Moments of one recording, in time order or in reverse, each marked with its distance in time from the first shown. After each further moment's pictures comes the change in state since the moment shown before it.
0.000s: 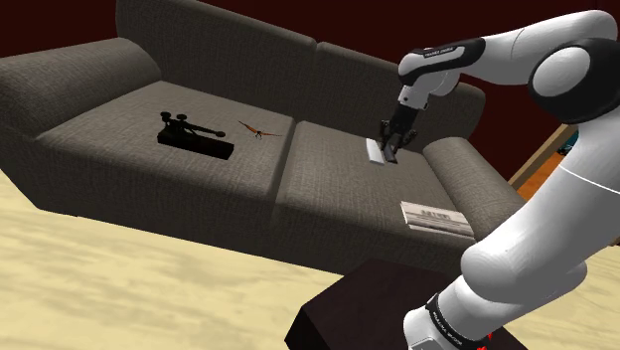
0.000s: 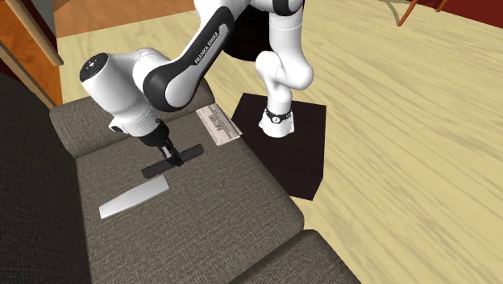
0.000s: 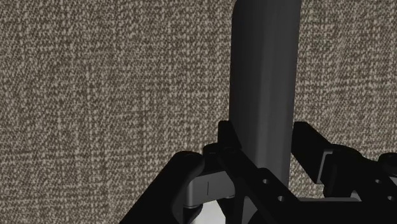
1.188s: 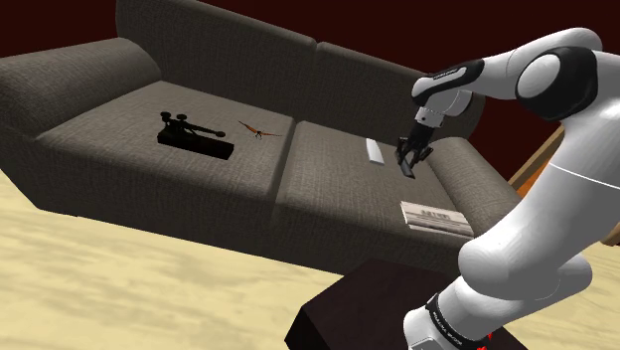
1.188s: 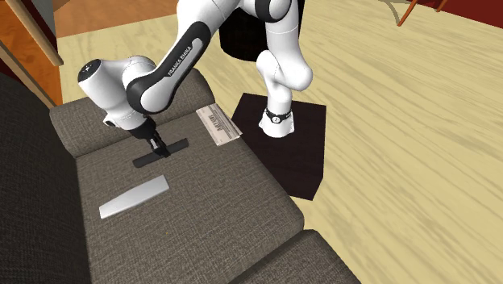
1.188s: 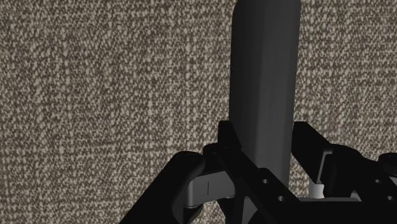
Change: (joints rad) arm -0.103 0.083 -0.077 -0.027 -0.008 0.095 -0.188
